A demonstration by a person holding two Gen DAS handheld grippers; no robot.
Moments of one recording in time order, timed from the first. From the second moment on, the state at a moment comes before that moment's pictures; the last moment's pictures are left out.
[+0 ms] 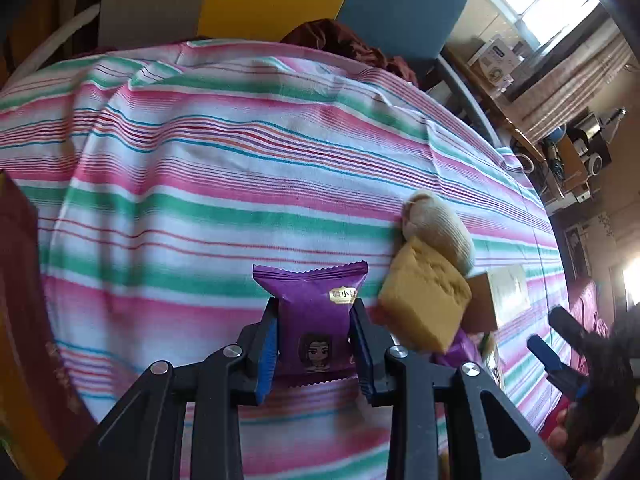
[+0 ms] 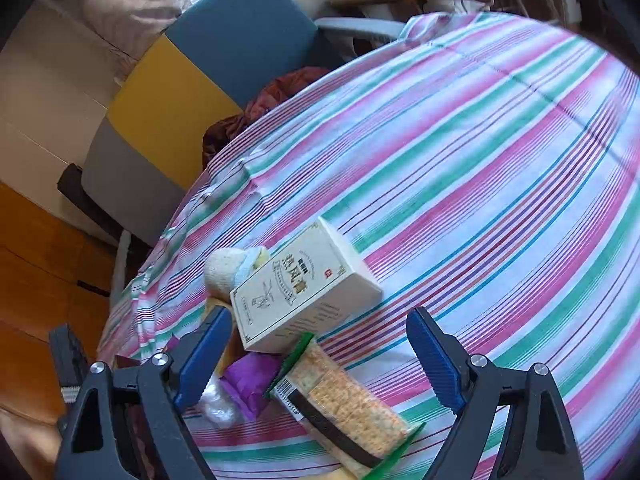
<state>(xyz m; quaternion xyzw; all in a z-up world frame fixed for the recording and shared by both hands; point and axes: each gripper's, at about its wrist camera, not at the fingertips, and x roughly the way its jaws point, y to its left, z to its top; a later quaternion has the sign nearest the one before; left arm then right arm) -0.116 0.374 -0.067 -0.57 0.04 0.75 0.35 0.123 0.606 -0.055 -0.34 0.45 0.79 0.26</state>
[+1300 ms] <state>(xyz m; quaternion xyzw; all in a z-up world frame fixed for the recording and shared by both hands) -0.032 0.217 -0.021 -0.49 0.02 0.78 0.38 0.044 0.602 -0.069 -0.44 0.27 0.81 0.29</state>
